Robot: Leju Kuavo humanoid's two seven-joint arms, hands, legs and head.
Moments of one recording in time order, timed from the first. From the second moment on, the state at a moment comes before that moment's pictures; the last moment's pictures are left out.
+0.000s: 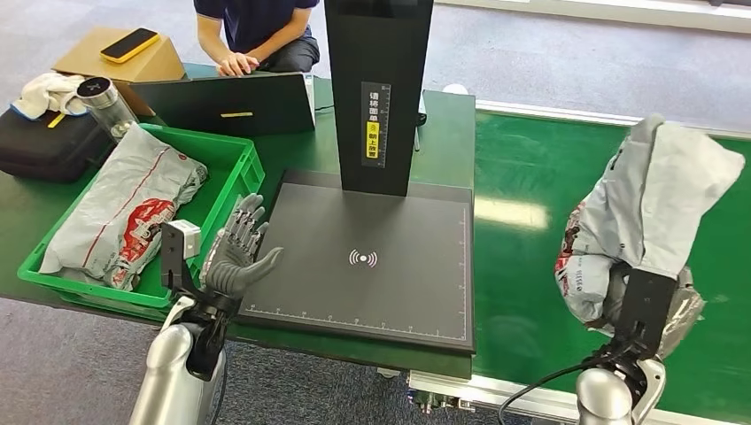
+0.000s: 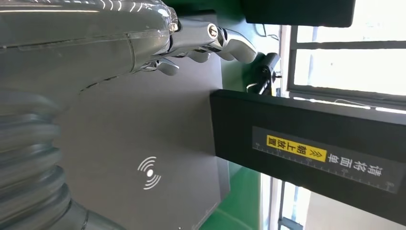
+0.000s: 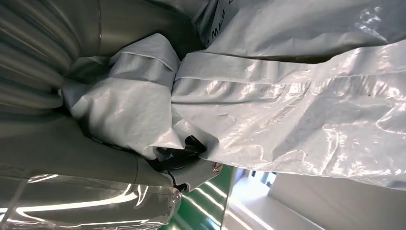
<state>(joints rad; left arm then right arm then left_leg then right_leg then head) -0.15 -0.16 -0.02 -1.05 -0.03 -0.33 -0.49 -0.08 0.07 -0.34 -1.37 0.65 -0.59 -0.43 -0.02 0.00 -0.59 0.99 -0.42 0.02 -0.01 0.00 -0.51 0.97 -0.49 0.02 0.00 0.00</state>
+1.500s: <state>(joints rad) -0.27 -0.12 -0.09 -0.87 0.01 -0.35 -0.57 -0.67 -0.11 0.85 -0.79 1.13 -0.31 -0.51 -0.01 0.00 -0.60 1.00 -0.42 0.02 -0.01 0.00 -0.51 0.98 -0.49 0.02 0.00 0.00</state>
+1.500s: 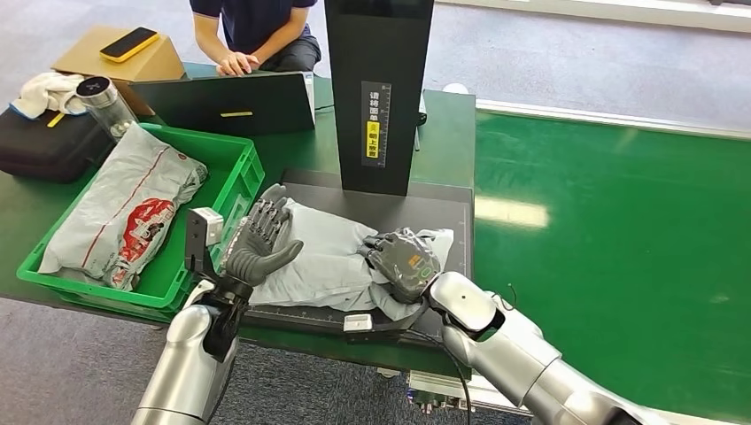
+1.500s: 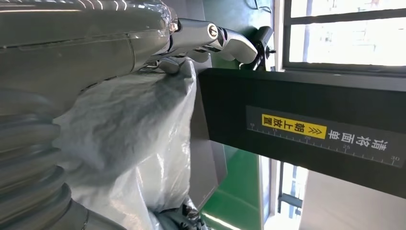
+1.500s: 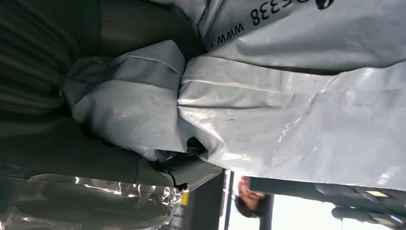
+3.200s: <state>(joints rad) -0.19 -0.09 -0.14 -0.98 -0.02 -0.28 -0.58 -0.27 -0.16 0.22 -1.02 0.11 0.27 -0.62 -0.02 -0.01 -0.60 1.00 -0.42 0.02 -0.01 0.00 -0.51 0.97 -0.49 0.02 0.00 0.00</state>
